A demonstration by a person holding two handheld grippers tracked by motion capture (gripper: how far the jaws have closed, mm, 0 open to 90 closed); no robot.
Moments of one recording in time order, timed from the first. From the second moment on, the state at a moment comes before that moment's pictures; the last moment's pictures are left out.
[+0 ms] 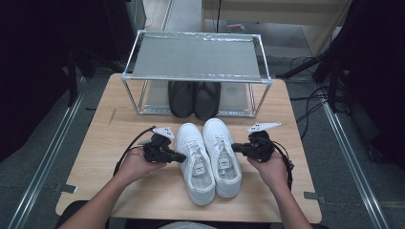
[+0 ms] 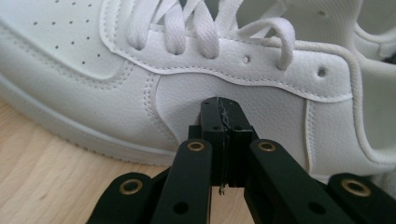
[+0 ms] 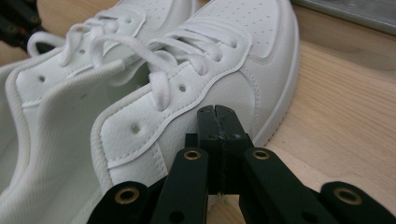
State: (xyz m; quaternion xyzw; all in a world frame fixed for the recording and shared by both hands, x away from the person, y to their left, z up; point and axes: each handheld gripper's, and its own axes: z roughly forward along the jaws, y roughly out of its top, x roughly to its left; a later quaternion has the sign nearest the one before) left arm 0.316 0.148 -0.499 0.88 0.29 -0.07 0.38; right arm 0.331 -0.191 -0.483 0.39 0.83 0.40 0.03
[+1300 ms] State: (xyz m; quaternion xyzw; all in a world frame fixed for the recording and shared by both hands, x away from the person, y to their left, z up) left arm 0.316 0.178 -0.474 0.85 0.29 -0.03 0.43; right arm 0.315 -0.197 -0.459 0.39 0.79 0.46 0.07
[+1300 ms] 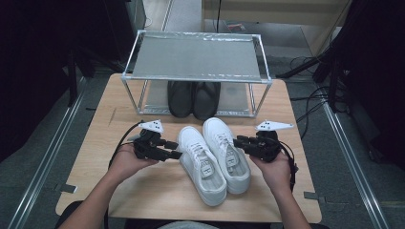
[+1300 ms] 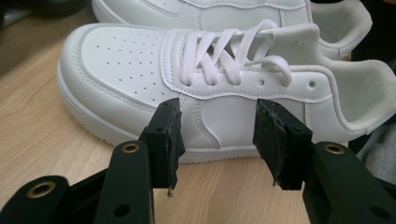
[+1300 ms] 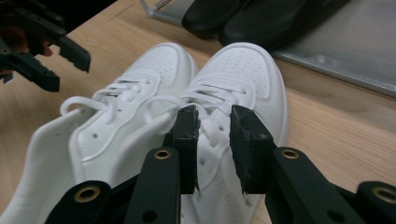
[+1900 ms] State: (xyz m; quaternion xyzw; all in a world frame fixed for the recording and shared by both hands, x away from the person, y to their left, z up) left arm 0.309 0.199 -0.468 0.84 0.30 -0.02 0.45; right arm 0.274 -0.175 -0.456 0.38 0.79 0.48 0.06
